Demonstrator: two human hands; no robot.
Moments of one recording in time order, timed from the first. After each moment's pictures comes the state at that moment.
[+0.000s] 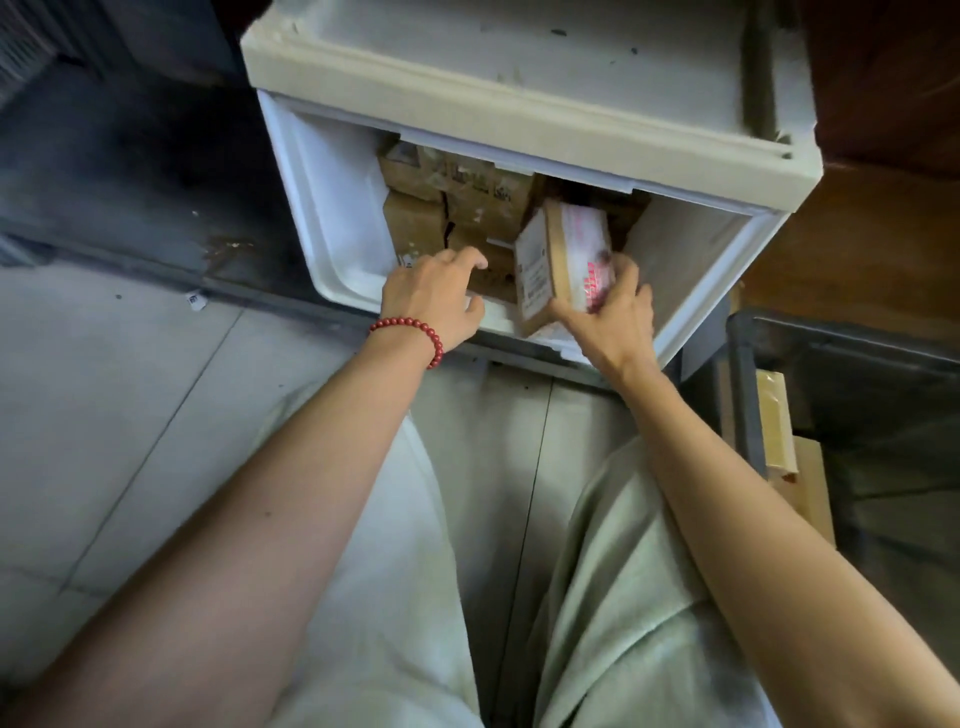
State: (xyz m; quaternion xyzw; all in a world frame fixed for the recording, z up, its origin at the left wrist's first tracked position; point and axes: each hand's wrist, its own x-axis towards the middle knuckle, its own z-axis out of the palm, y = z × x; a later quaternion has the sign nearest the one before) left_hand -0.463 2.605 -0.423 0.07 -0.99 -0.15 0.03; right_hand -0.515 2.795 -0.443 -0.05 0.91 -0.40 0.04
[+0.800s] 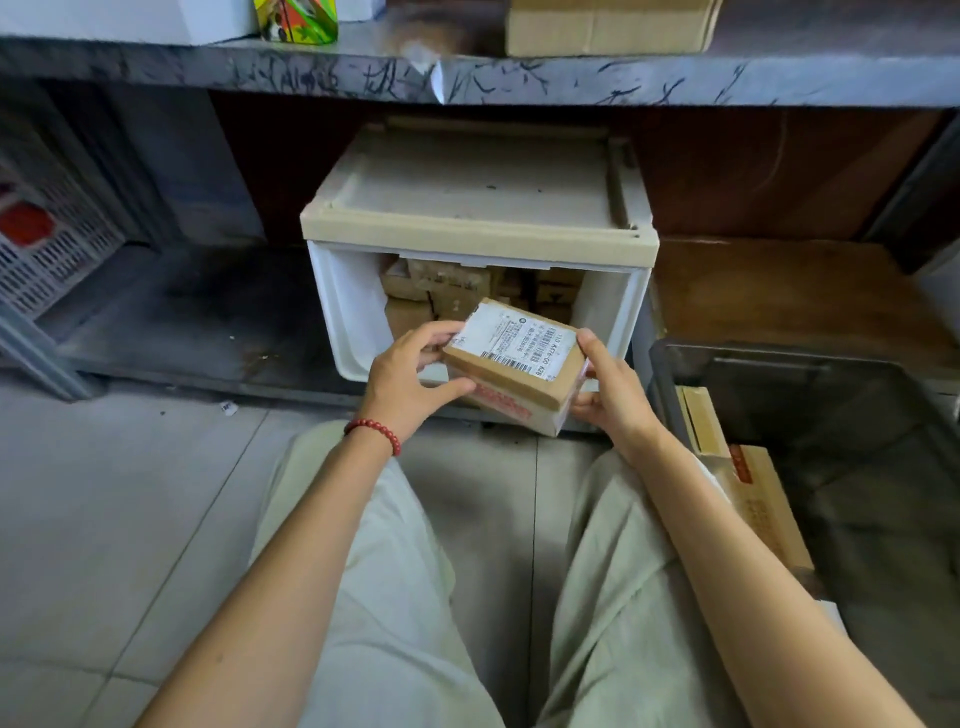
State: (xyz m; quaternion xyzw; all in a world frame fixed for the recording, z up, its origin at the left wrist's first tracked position) left_hand -0.355 2.621 -0.370 0.00 -0.86 -0.49 0.14; right_hand -0.415 2.849 -0.384 -0.02 0.72 -0.68 0.14
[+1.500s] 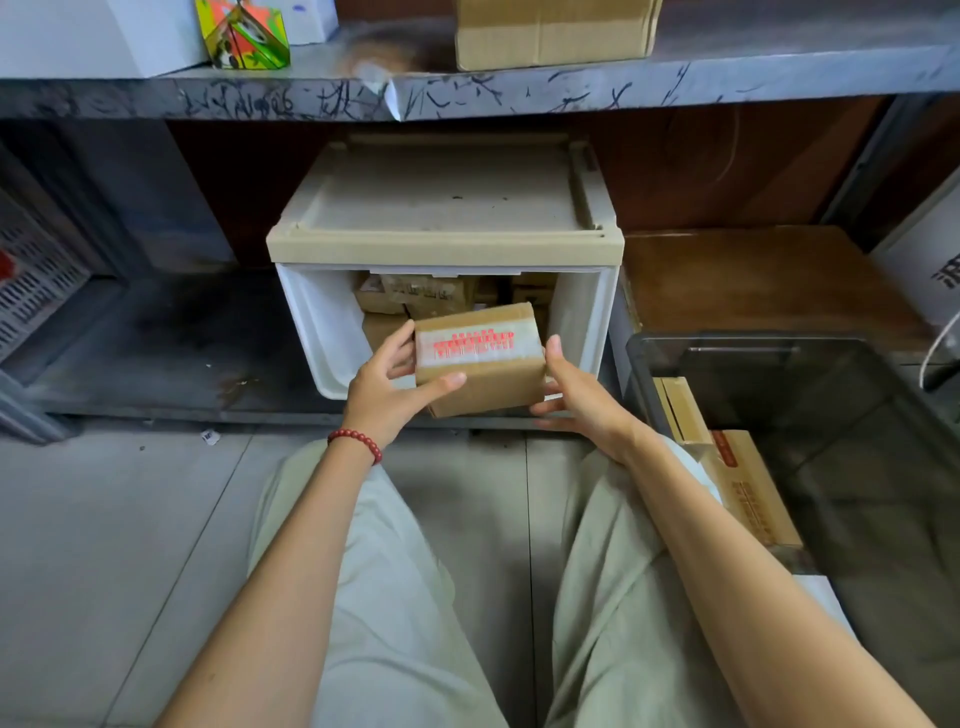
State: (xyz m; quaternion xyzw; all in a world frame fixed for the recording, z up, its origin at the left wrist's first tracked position) left_hand -0.358 2.622 -0.373 0.07 -0.81 -0.58 0.10; right_hand -0.411 2.849 -0.389 -0.06 0.75 -0.61 0.23
